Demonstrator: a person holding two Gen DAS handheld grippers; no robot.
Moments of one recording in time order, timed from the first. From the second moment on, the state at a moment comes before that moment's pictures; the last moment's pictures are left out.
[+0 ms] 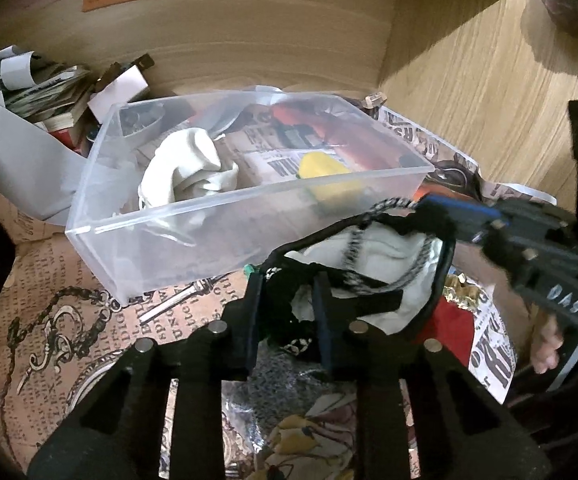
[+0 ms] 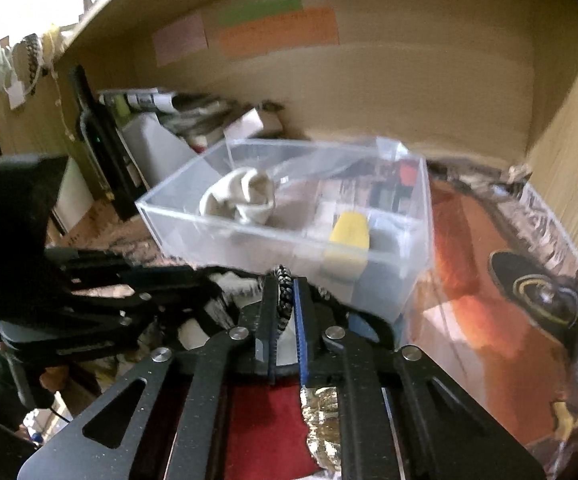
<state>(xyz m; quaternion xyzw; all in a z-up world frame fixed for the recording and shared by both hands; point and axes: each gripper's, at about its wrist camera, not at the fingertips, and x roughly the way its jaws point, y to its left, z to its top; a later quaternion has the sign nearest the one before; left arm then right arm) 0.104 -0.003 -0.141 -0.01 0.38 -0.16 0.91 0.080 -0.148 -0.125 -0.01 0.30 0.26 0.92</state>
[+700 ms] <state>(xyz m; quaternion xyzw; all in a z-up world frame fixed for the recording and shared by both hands) 0.088 0.006 -0.059 -0.01 0.27 -0.13 0.95 0.071 -0.181 -0.062 0.01 0.19 0.20 0.96</state>
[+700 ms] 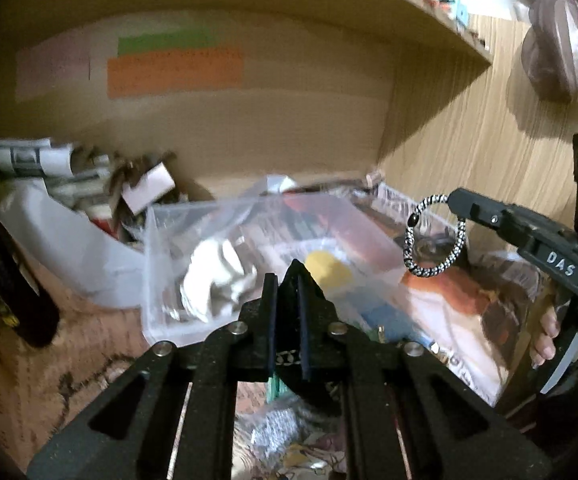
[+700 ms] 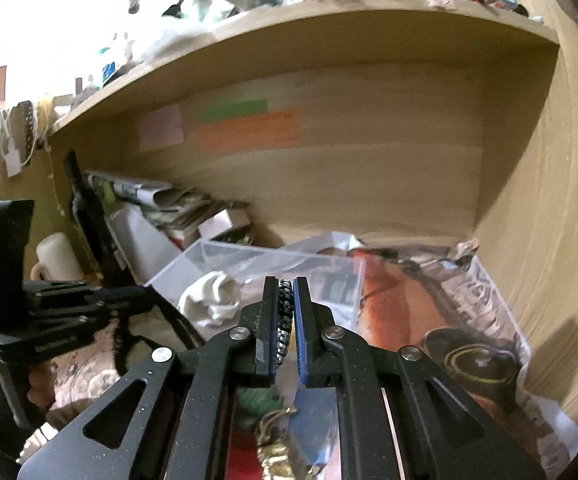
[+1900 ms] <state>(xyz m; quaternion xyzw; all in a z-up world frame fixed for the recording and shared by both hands) 0.184 0.035 -0.093 0.00 0.31 -0.05 0.95 0.165 -0.131 -0.117 -0.02 0.31 0.24 0.92</state>
